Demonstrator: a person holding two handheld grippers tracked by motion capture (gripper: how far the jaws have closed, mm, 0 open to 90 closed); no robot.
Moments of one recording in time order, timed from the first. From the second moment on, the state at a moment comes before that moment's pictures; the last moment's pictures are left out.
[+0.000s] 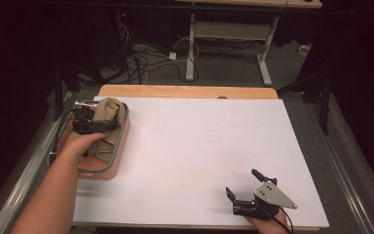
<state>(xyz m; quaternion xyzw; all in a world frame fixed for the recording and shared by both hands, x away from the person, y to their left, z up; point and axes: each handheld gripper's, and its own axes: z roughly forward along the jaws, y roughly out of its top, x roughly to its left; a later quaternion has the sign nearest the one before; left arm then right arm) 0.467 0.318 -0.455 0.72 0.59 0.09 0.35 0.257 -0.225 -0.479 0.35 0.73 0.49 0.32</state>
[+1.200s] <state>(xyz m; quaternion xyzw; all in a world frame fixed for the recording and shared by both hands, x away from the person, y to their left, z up) 0.467 0.311 -0.465 0.79 0.55 0.08 0.26 0.257 -0.223 -0.481 0.34 0.74 0.48 0.32</state>
